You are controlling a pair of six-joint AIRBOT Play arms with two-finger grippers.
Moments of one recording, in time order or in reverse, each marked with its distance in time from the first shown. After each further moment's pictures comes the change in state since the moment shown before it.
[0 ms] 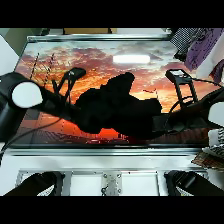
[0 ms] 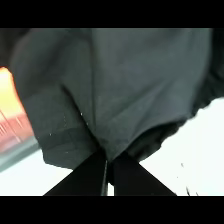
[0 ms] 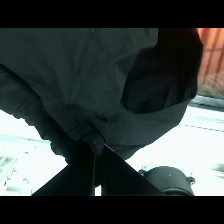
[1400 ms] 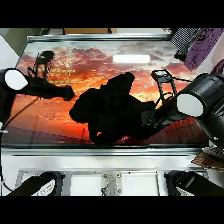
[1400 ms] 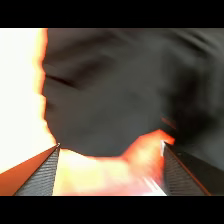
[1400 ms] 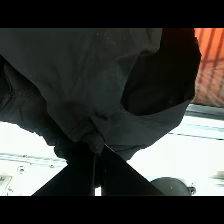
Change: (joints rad) left arm 0.410 -0.065 -0.106 -0.015 0.347 0.198; right arm 0.013 -0.108 -0.005 -0.030 -0.053 0.014
